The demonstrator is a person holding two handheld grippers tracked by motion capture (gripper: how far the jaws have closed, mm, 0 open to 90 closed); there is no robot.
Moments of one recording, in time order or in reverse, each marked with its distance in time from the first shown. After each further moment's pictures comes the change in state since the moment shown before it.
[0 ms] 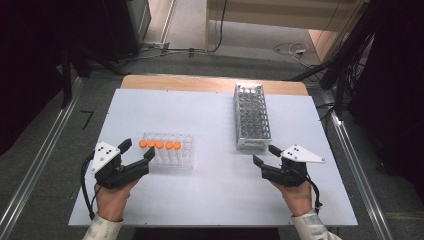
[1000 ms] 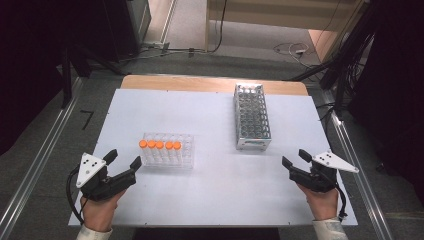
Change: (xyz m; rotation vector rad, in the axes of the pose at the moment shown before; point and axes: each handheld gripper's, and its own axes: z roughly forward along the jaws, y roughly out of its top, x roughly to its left) left arm 0.022 -0.024 -0.022 0.027 0.071 -0.011; right arm -0.052 -0.029 -0.038 -0.004 -0.158 0.095
